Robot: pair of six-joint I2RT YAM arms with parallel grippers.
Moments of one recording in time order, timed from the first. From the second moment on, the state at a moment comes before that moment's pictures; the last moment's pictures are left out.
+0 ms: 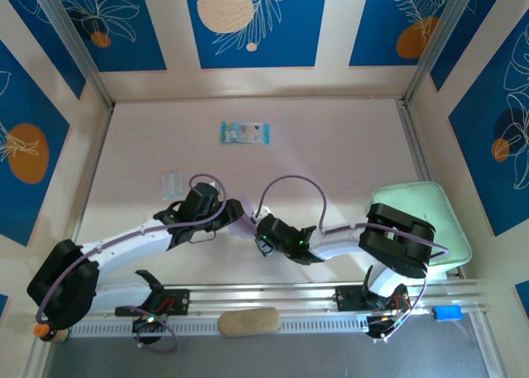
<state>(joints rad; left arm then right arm) -0.70 1.19 0.53 -0.10 0.13 -1.04 1.12 1.61 0.57 0.19 0.25 0.38</state>
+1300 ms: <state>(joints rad) -0.70 1.36 0.51 0.08 0.20 -1.08 0.96 1.62 0.60 0.16 -0.16 0.60</state>
